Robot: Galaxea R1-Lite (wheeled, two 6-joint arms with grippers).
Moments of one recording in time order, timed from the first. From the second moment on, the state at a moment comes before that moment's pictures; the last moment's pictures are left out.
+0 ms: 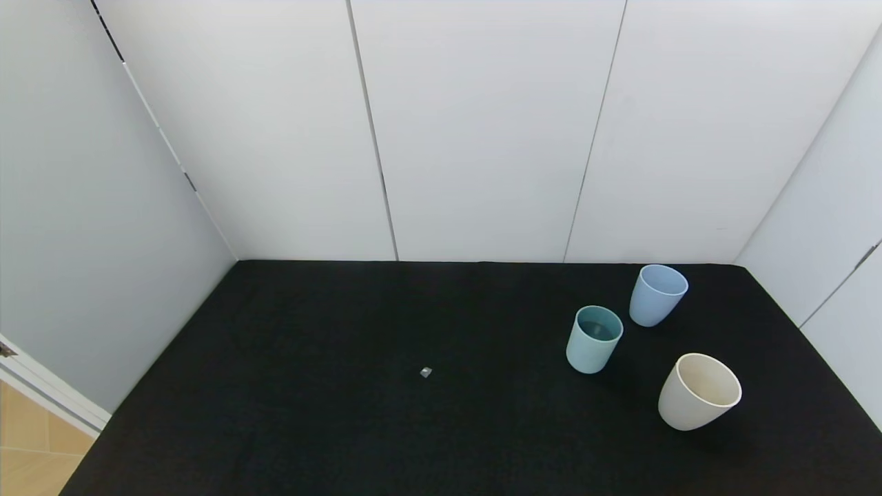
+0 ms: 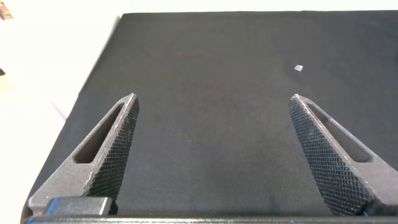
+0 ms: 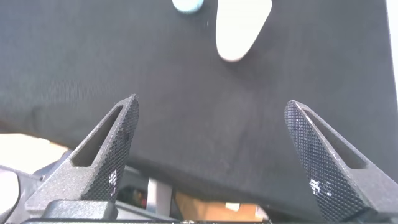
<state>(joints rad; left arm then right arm) 0.00 0.00 0.00 -0.01 0.00 0.00 0.00 0.17 -0.17 0.26 0.23 -0.11</state>
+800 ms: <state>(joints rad) 0.00 0.00 0.00 -0.01 0.00 0.00 0.00 0.00 0.00 0.00 0.01 -0.06</state>
